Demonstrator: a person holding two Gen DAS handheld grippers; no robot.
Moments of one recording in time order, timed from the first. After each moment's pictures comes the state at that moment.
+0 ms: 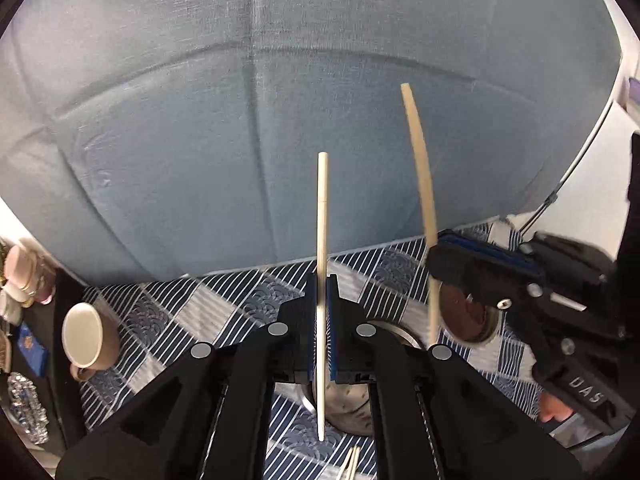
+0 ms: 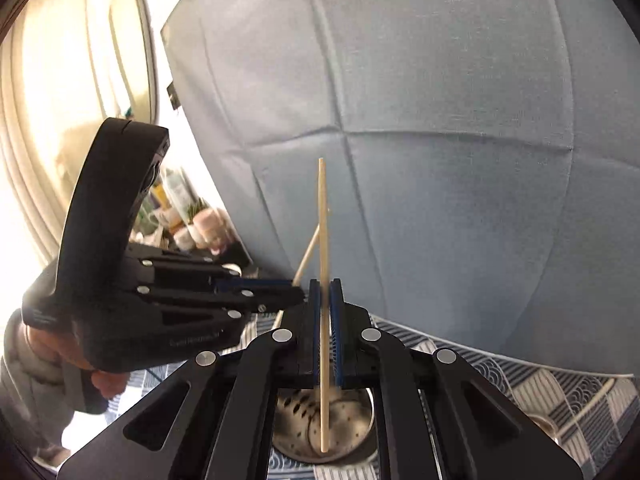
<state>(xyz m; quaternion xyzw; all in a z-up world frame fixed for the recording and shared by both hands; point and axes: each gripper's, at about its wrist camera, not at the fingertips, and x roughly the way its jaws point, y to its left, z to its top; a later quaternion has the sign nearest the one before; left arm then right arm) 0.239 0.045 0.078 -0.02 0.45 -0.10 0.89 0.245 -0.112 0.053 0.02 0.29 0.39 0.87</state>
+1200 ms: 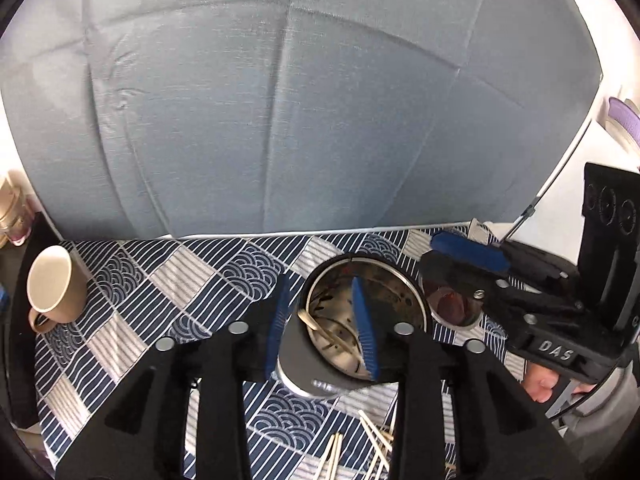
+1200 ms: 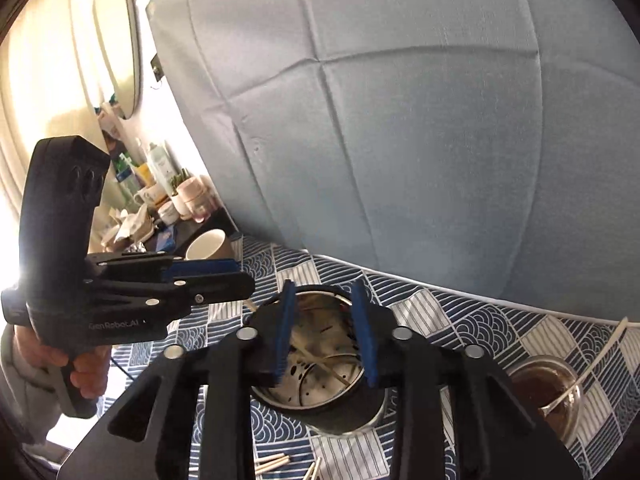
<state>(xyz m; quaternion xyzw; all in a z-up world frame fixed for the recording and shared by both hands) 0.178 0.073 0.049 -0.08 0.42 -0.11 0.90 0.204 -0.119 0.001 0.01 0.33 0.36 0.87</state>
